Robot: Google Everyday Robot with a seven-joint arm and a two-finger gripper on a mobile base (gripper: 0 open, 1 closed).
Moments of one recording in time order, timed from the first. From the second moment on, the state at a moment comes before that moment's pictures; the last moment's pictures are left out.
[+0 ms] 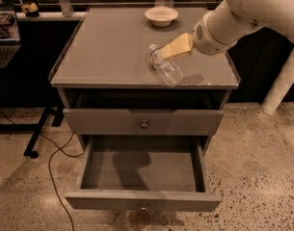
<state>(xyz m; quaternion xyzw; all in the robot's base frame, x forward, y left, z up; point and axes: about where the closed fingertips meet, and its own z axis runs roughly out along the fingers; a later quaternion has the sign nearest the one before) 0.644 -0.144 0.911 -0.09 0.94 0.11 0.30</state>
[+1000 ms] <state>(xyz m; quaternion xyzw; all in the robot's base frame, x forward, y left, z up) 0.674 -0.104 0.889 -0.07 0.94 0.14 0.30</state>
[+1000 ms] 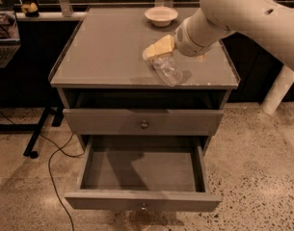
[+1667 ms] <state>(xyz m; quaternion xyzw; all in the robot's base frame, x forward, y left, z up) 0.677 -0.095 0.862 -0.07 0.95 0.13 0.28</state>
